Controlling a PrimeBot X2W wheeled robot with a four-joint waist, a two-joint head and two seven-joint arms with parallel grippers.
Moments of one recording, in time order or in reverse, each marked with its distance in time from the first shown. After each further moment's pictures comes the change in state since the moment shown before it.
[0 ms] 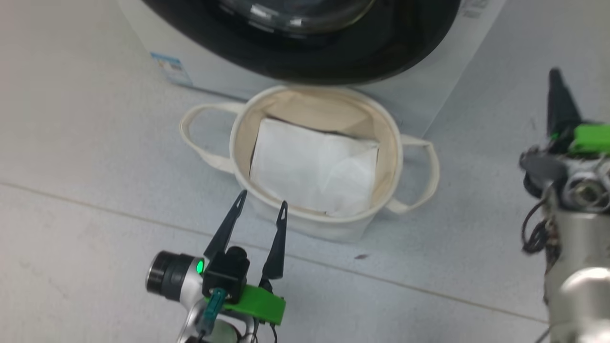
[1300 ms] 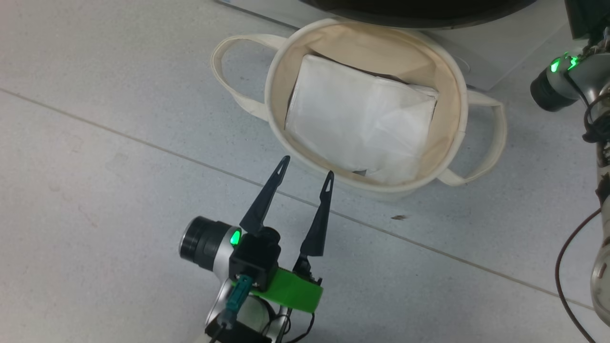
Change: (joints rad) left arm -0.115 -0.066 -0.075 -0.048 -0.022 -0.026 -0.046; right arm -0.503 -0.148 -0.074 0.506 0.337 0.000 0.511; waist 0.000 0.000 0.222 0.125
